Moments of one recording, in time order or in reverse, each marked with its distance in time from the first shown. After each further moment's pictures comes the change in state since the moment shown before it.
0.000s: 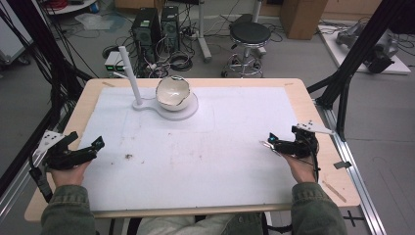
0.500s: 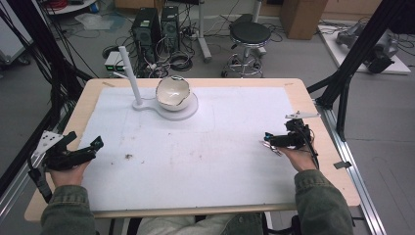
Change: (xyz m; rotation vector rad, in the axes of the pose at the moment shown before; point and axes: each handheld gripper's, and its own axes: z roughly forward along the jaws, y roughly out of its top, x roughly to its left) left arm 0.000 0.000 -0.003 -0.020 0.007 0.006; right arm -0.005 0.023 0.029 0.249 0.015 -0.083
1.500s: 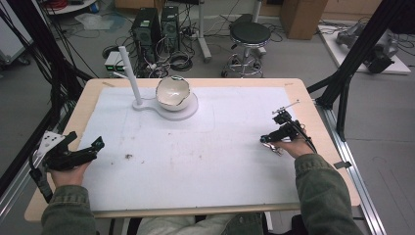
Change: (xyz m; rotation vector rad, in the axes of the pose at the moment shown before) left arm -0.001 -0.002 0.002 0.001 0.006 0.024; right arm -0.009 0.023 0.042 0.351 0.049 -0.069
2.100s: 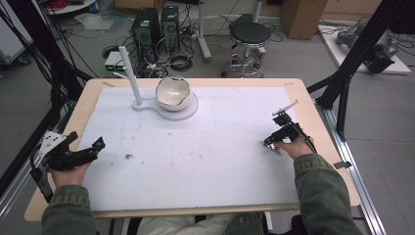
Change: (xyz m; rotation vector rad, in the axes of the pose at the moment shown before) left arm -0.001 -0.001 0.001 0.009 -0.002 0.007; right arm -0.006 -0.001 0.008 0.140 0.024 0.083
